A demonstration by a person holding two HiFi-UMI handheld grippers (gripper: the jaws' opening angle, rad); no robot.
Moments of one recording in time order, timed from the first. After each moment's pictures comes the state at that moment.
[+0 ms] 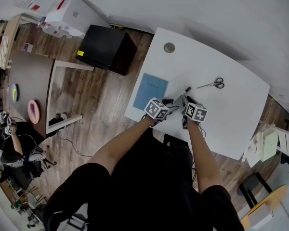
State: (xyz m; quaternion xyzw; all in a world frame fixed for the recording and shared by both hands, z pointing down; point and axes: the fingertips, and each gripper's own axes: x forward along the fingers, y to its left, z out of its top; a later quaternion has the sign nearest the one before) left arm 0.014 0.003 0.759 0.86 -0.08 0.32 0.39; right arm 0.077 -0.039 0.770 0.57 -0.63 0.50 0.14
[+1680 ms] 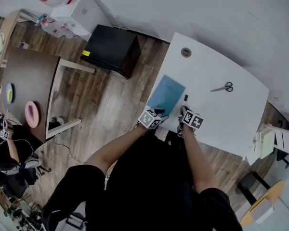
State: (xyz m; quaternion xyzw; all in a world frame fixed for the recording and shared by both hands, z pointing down) left arm -0.147 0.033 0.767 0.86 -0.07 0.34 0.37; right arm -0.033 -0.002 0.775 0.62 -0.55 0.54 0.13
